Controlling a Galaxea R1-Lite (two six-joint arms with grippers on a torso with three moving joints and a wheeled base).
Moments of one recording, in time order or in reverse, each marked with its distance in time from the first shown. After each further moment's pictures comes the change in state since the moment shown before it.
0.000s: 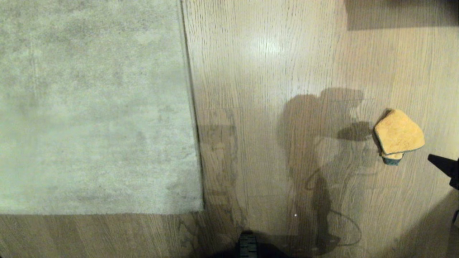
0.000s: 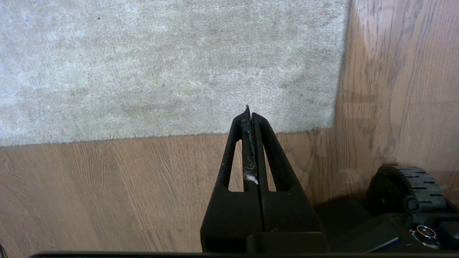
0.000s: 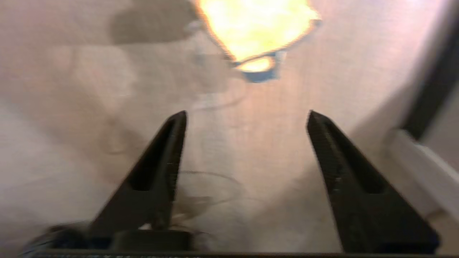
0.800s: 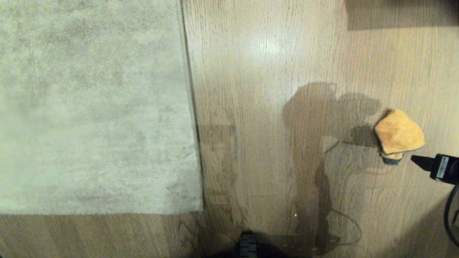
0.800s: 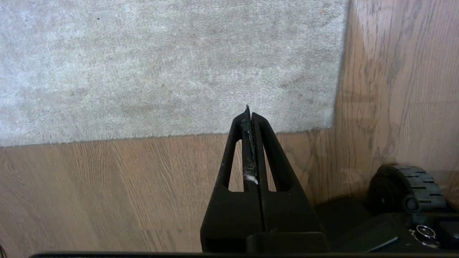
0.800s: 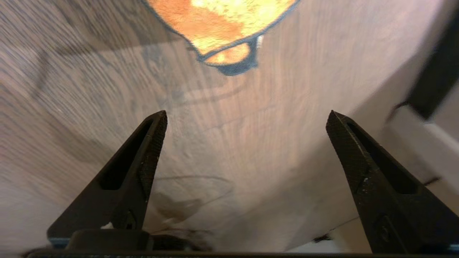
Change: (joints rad) left arm 0.000 0.000 0.000 0.000 -0.001 0.000; right arm -0.112 0.261 -0.010 -0.133 0.034 0.037
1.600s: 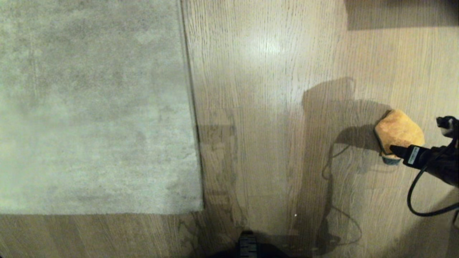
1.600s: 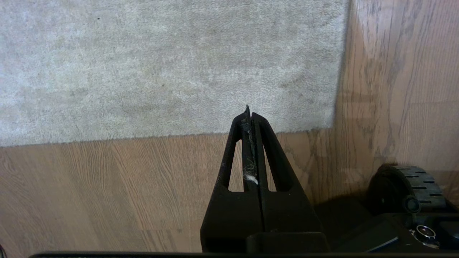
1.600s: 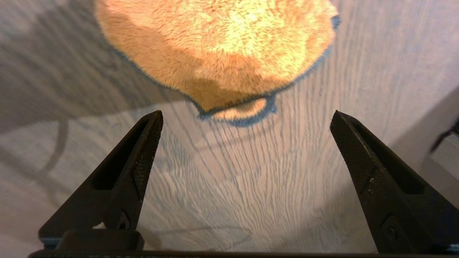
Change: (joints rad) left arm 0.000 0.000 0.000 0.000 0.000 0.000; right arm -0.014 0.316 -0.037 -0.329 0.012 0.054
